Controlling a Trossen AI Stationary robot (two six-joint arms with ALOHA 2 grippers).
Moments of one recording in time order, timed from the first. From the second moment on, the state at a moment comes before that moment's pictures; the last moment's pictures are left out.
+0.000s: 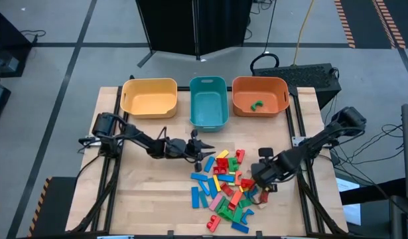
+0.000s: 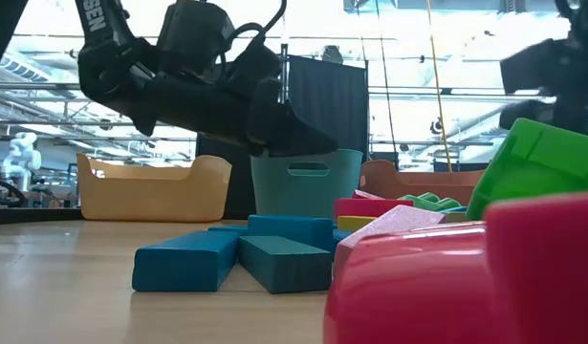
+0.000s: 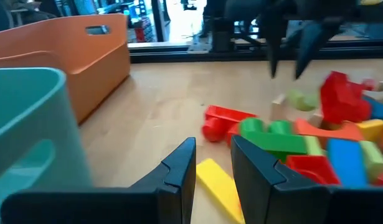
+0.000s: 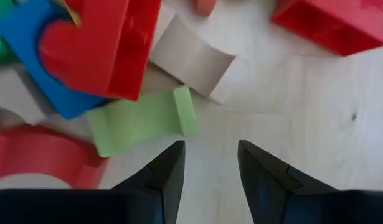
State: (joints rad) left arm -0.11 1.90 0.71 0.99 -0.21 0.03; right arm 0.54 1.41 0.78 -0.81 0.14 0.50
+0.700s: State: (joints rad) left arm -0.24 1.90 0.71 0.98 -0.22 -0.07; right arm 0.54 1.47 0.78 -0.71 0.13 0.41
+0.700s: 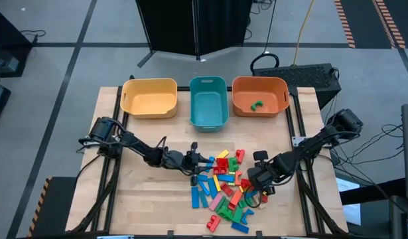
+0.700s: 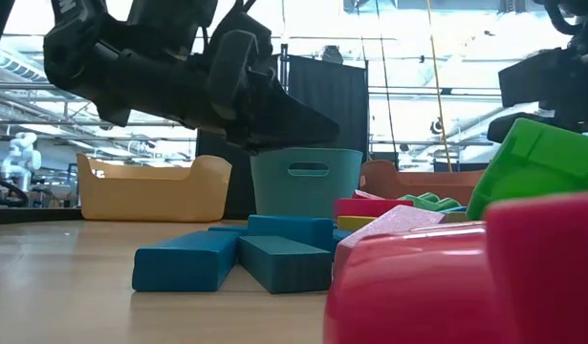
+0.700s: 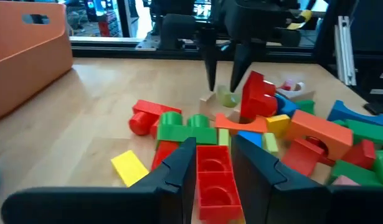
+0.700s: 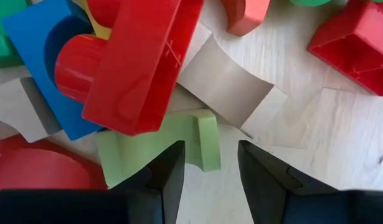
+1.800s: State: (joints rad) left arm -0.25 1.90 0.71 0.98 -0.27 -0.07; right arm 0.51 1.46 0.72 -0.67 0.13 0.38
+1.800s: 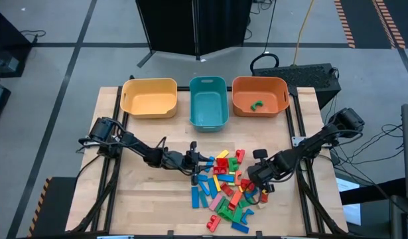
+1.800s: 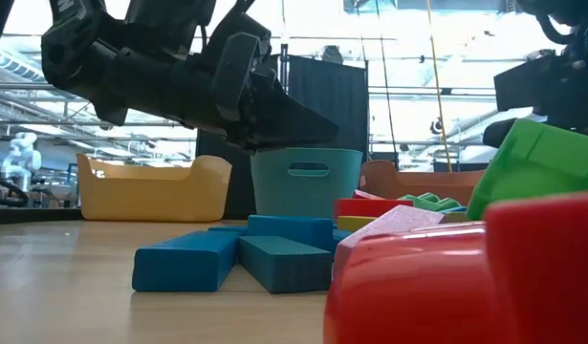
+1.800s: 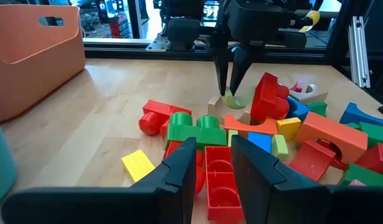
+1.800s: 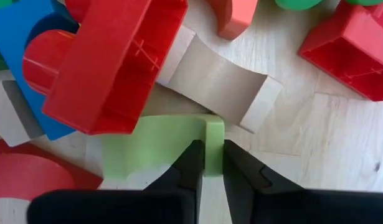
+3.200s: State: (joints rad) left arm -0.25 1.90 0.71 0.94 -0.29 -0.07; right arm -0.31 1.07 0.72 -0.50 0.55 0.06
